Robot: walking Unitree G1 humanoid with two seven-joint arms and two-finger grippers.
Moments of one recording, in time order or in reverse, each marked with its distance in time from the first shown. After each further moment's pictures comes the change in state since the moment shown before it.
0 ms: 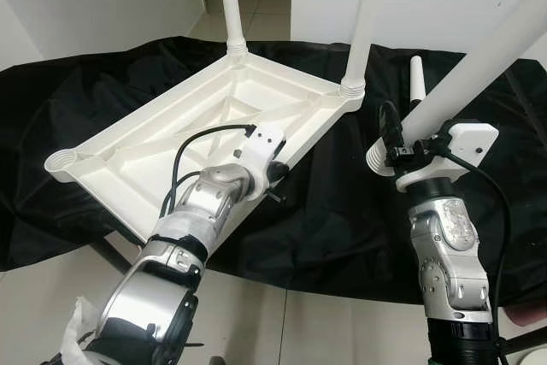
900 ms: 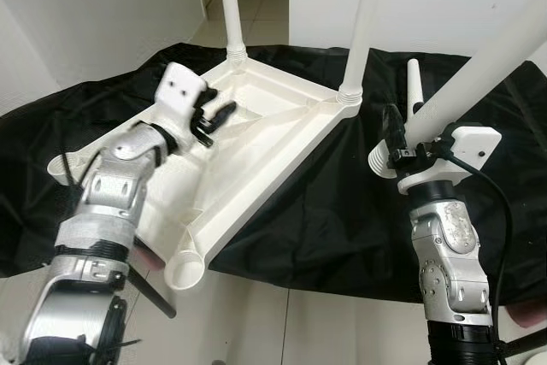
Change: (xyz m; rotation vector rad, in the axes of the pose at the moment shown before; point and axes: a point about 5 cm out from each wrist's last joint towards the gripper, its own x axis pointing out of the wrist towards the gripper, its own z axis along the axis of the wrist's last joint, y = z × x) left arm -0.101 0.079 0.047 0.328 -0.317 0.140; right arm -0.002 0.001 -0.002 0.003 0.002 0.002
